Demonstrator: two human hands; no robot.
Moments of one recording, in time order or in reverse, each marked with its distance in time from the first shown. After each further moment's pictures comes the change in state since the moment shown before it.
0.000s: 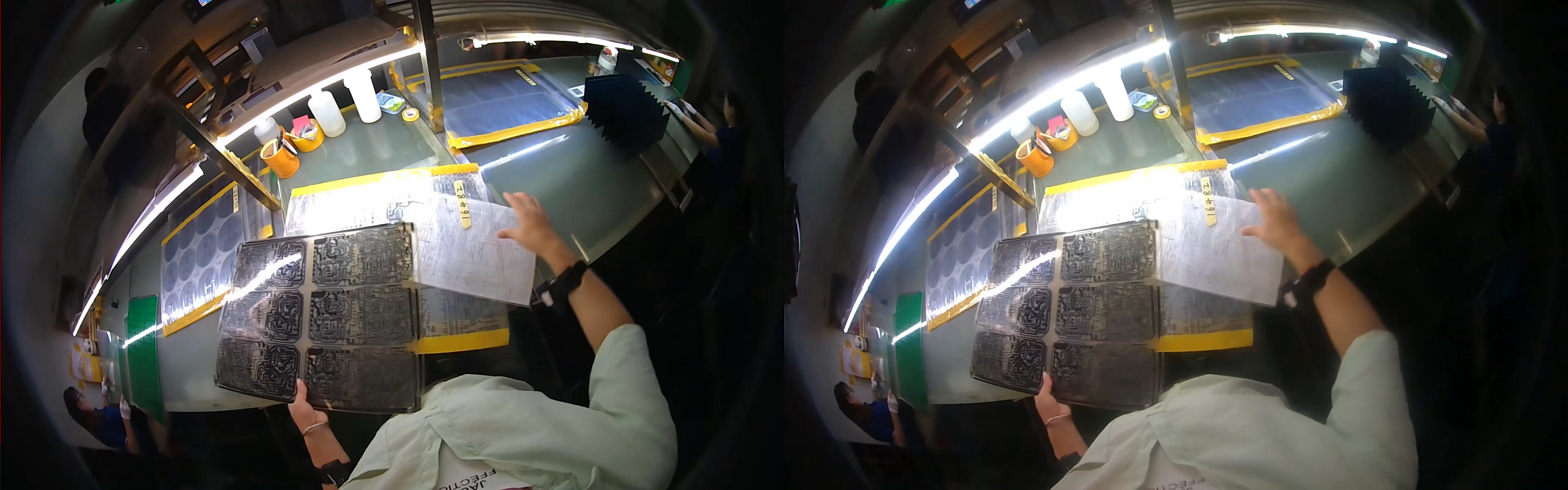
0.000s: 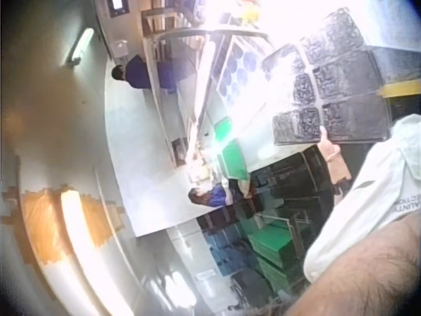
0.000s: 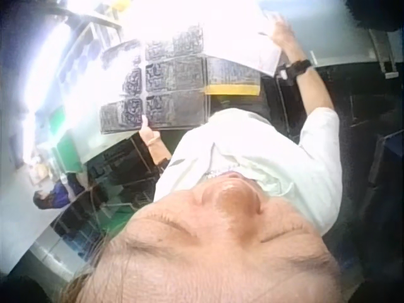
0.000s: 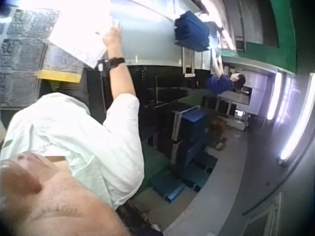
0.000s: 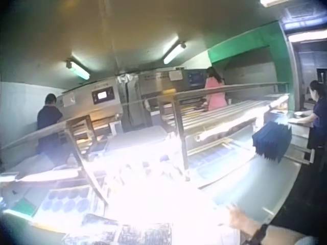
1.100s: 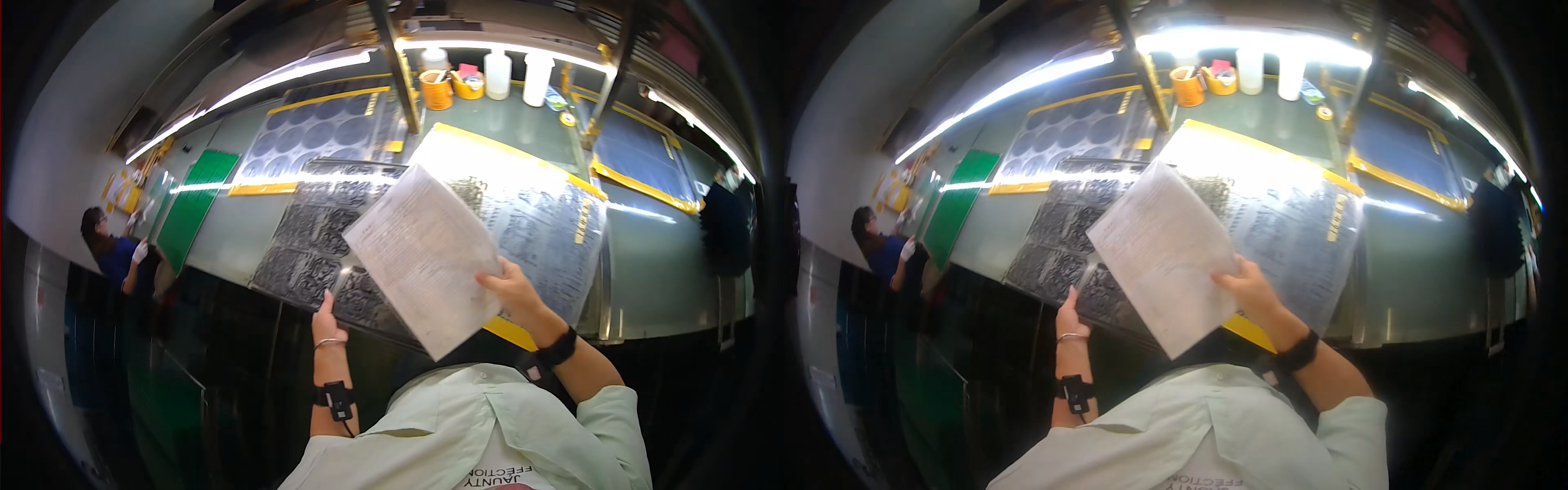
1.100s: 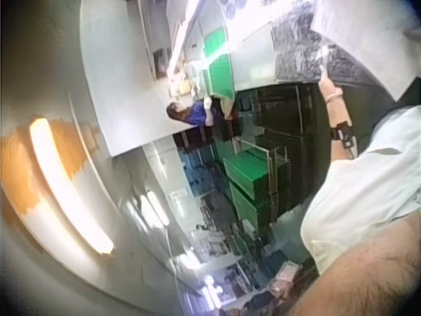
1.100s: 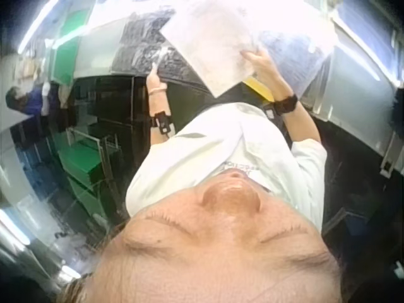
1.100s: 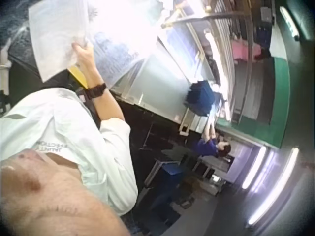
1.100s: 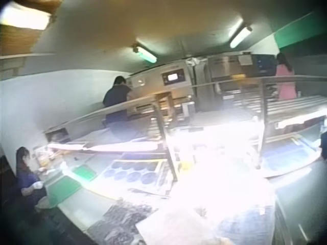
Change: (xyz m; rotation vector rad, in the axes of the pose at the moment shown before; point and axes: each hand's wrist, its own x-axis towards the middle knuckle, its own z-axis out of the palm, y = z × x) left_hand 0.028 0.017 -0.030 -0.199 0.160 0.044; right_hand -0.036 -0.237 0.047 1.438 -0.925 0.504
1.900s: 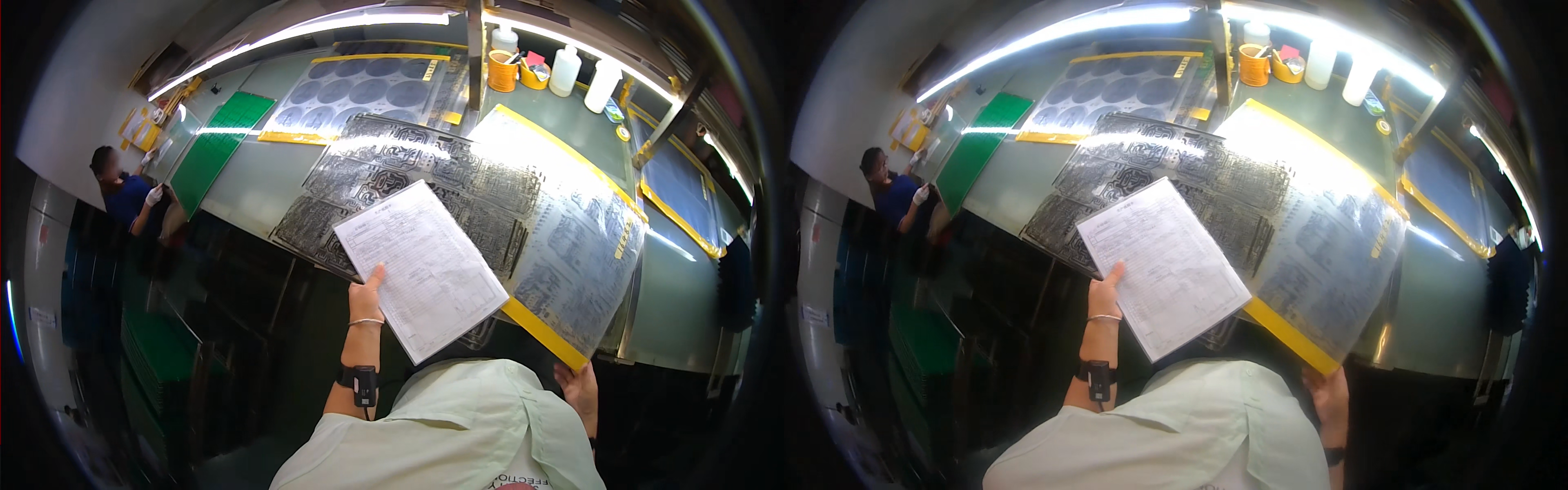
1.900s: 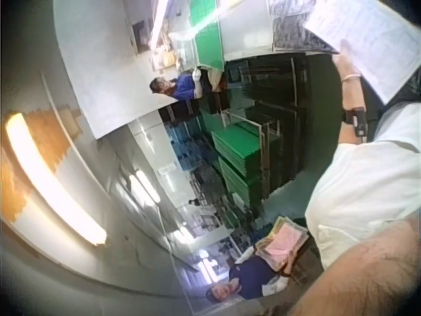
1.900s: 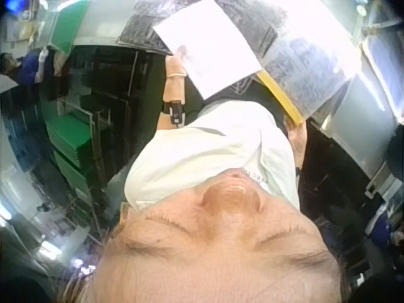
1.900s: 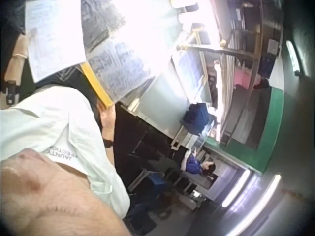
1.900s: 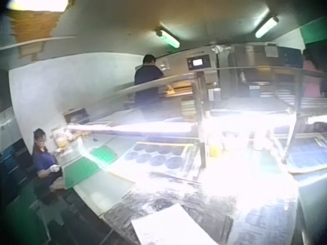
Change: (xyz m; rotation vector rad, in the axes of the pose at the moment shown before) left_hand -0.031 -0.008 0.032 0.140 -0.052 0.169; right_hand -0.184 0.085 -0.085 0.231 0.340 0.113
